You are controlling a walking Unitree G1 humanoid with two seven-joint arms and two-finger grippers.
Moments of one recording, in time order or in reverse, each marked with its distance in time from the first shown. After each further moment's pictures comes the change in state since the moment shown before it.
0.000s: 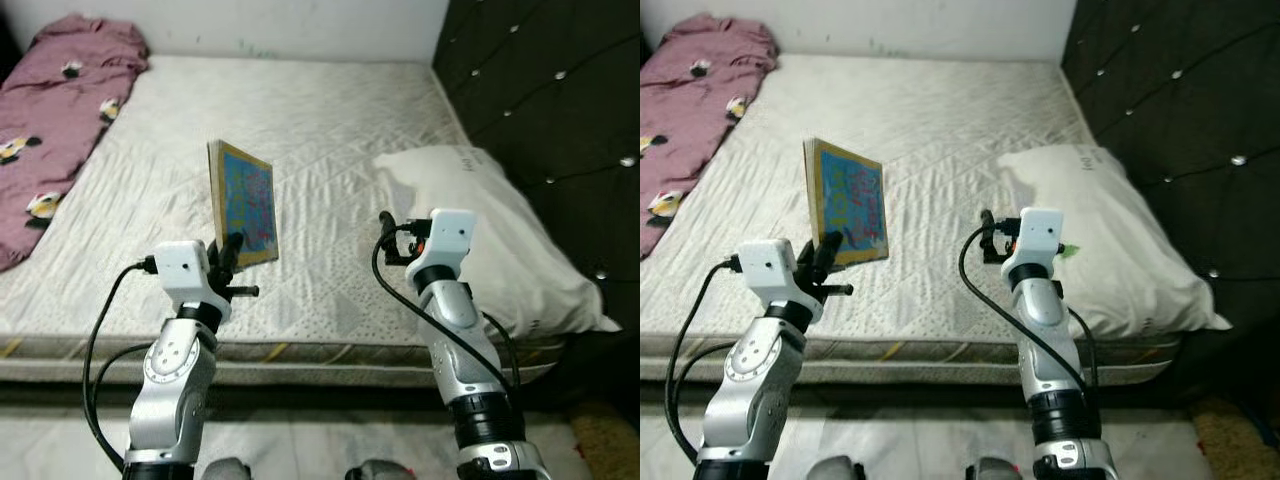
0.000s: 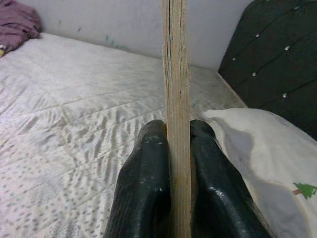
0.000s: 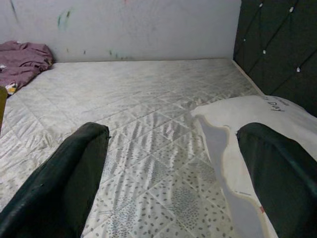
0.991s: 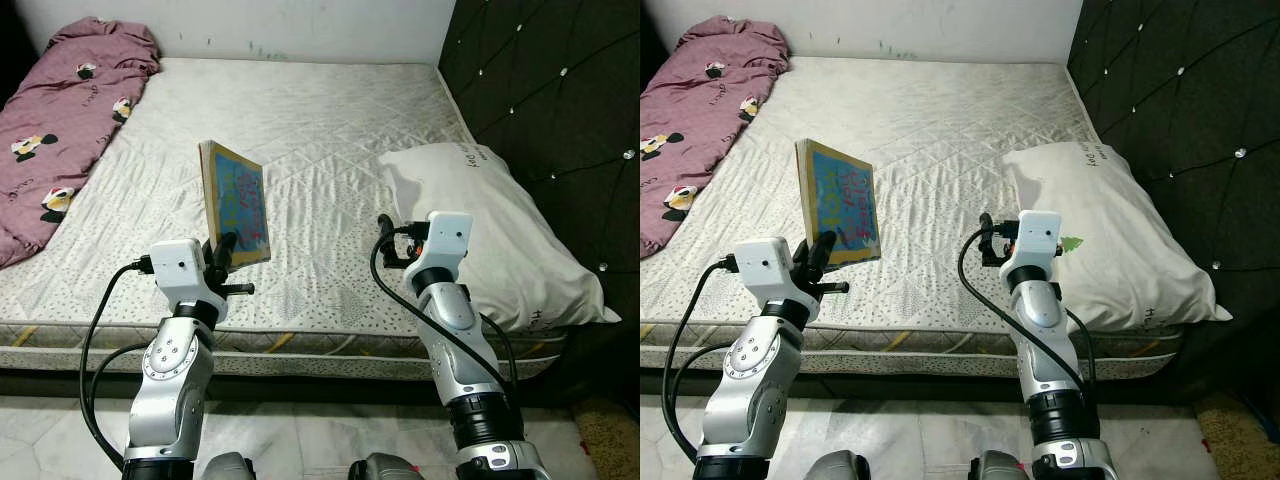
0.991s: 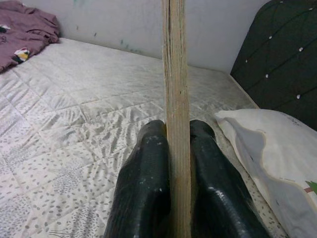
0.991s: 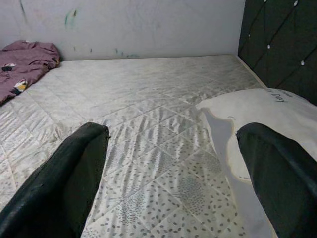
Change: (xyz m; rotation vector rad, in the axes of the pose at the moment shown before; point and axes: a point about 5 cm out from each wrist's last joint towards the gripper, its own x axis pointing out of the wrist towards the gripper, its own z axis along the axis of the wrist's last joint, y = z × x) left arm 0.002 0.005 0.001 0.013 0.001 0.045; right arm 0.000 0.002 -0.006 0.013 0.026 0.011
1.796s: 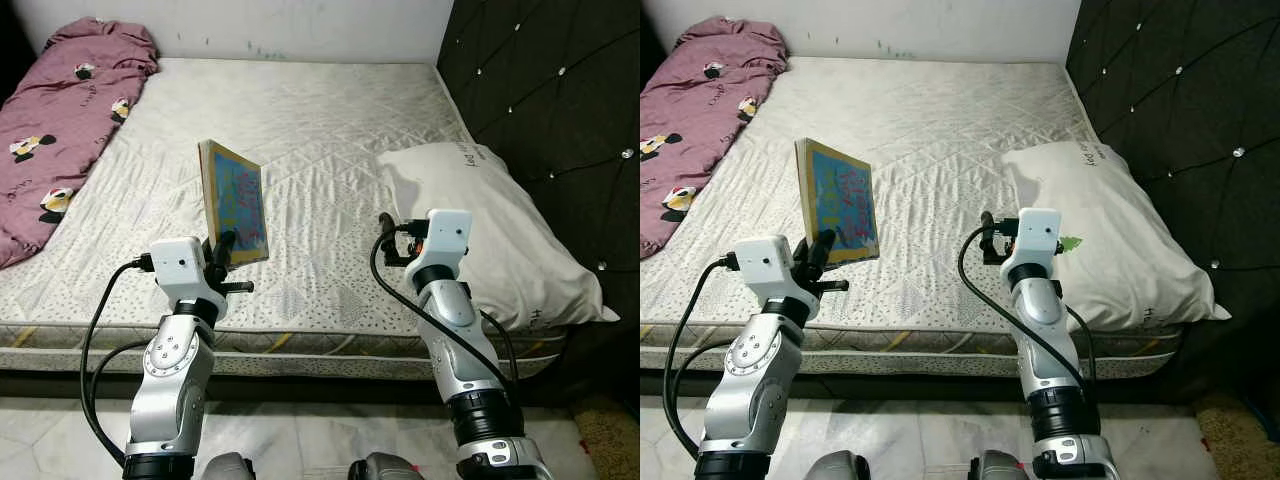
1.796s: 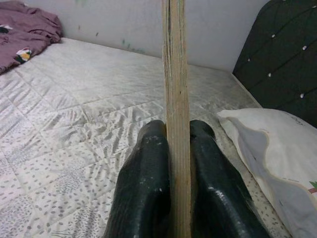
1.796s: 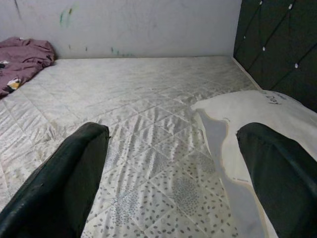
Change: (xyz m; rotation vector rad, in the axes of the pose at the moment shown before) left arm 0.003 0.002 0.000 0.008 0.002 0.013; right arm 0.003 -0.001 0.002 -0.023 -0.003 -0.011
